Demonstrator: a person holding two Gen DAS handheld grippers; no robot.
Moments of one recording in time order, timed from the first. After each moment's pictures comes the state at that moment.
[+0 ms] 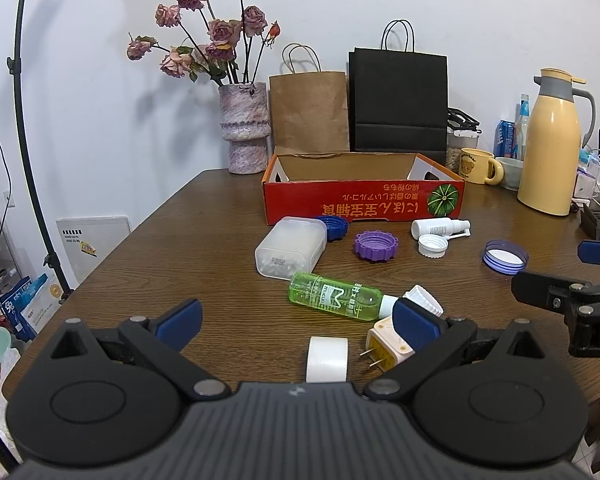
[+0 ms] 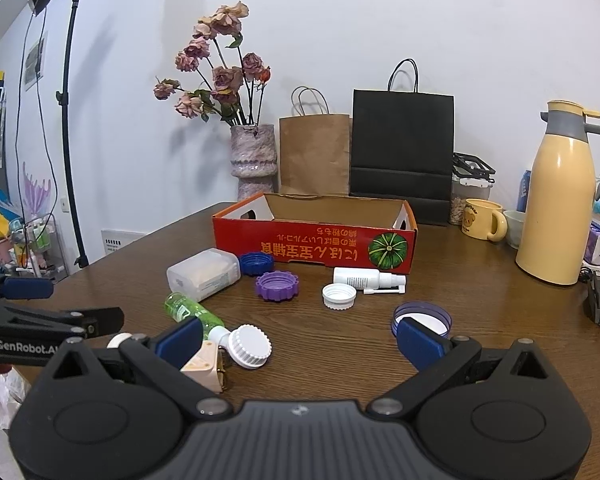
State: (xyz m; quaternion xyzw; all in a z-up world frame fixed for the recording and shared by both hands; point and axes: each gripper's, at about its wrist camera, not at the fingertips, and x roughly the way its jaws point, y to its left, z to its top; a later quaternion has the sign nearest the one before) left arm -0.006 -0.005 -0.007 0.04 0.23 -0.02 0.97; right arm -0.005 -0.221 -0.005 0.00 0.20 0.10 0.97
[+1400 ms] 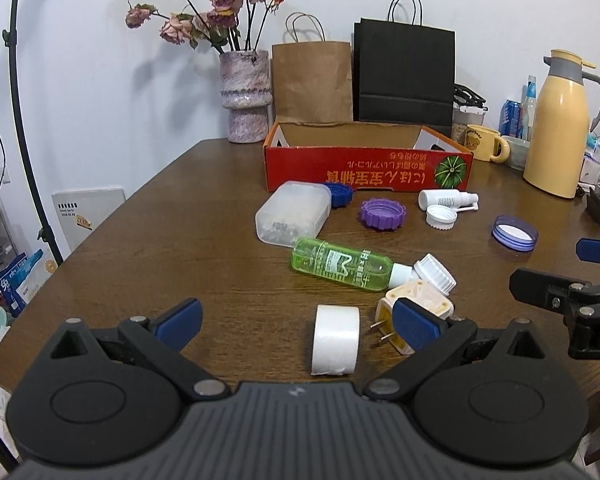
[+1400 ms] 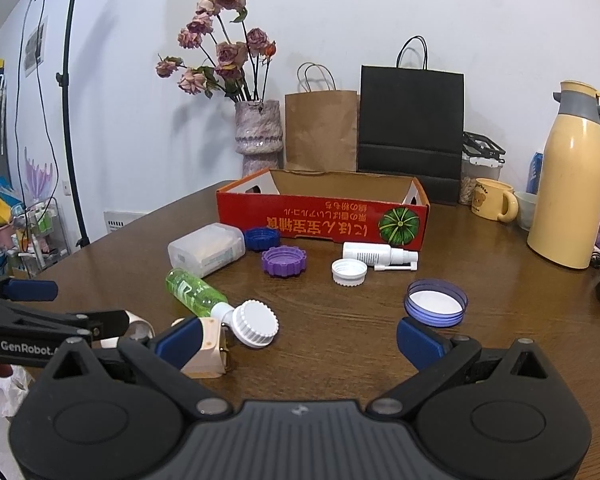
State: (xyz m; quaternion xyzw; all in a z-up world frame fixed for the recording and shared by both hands) left arm 0.010 0.005 -0.028 0.02 0.27 -0.02 0.96; right arm 0.007 -0.212 -0.021 -0.01 0.23 0.11 0.97
